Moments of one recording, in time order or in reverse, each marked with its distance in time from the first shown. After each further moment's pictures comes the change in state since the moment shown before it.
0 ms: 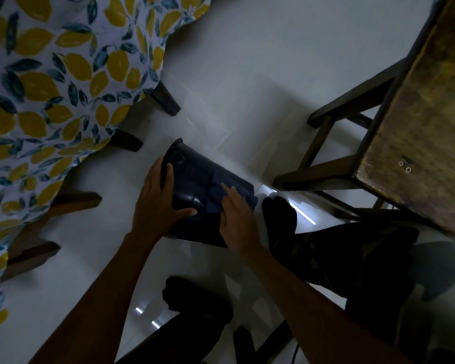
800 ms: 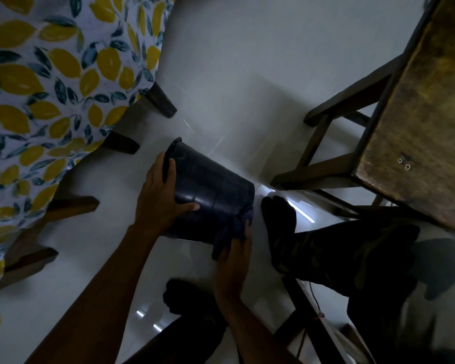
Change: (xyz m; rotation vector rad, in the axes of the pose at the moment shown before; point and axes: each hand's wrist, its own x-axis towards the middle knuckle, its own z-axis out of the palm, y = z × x) left_hand 0.015 0.008 -0.008 -0.038 -0.015 0.028; right_hand -0.074 -0.044 0.029 0.484 0.327 0.623
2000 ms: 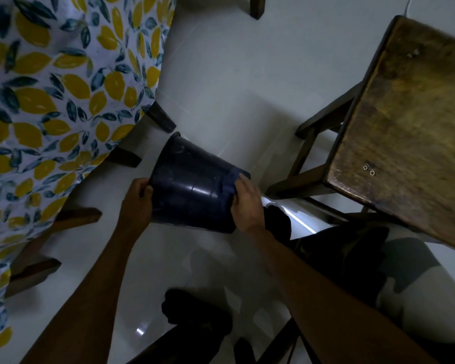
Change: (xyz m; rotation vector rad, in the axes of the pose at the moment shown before) left_hand -0.011 -0.011 -0.034 -0.614 0.172 -0.416; right_hand 0.142 -0.069 -0.036 -0.417 -0.293 -0.314
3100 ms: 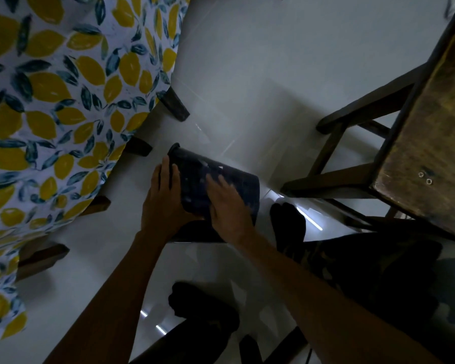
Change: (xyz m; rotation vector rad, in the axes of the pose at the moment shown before) left_hand 0.001 -0.014 0.031 0.770 -0.114 0.328; right_hand -0.014 -0.034 0.056 -0.199 -0.140 -0.427
